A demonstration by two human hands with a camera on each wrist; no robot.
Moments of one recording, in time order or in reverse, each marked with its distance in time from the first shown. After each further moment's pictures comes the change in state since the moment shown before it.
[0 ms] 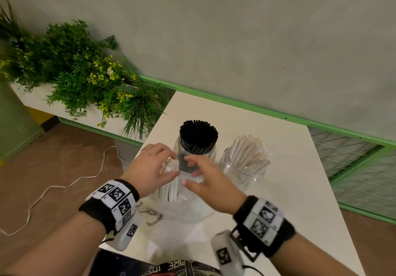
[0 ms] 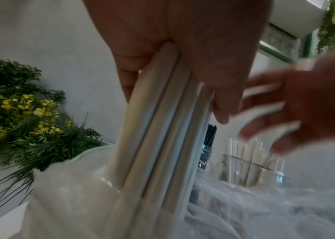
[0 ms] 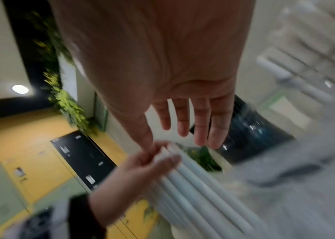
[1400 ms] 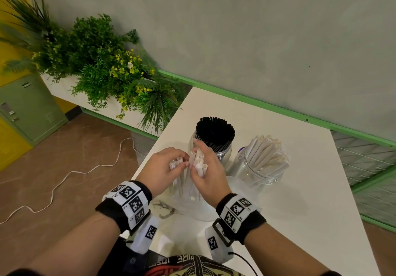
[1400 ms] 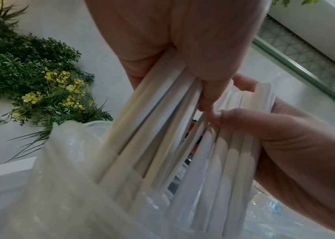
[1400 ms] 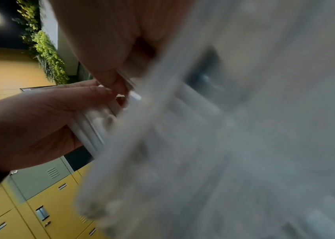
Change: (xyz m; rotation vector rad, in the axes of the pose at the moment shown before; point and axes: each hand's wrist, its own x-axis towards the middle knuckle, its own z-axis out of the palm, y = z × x) left_hand -0.018 0.004 0.007 -0.447 0.095 -0.186; right_hand 0.036 0.034 0.053 0.140 0.400 -0.333
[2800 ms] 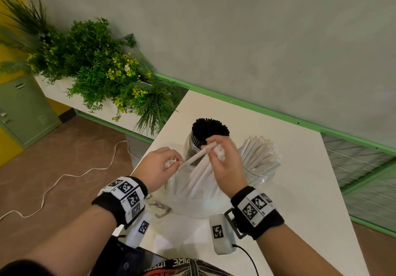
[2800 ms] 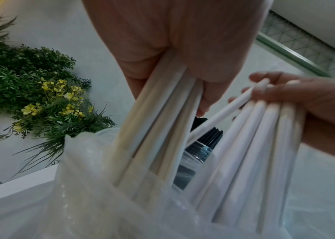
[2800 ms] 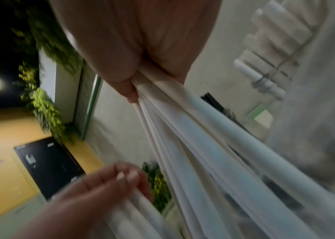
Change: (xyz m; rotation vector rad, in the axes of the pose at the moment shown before) left_hand 0.000 -0.003 -0.006 0.140 -0.063 -0.025; right_hand 0.015 -0.024 -0.046 -0.011 0.118 0.058
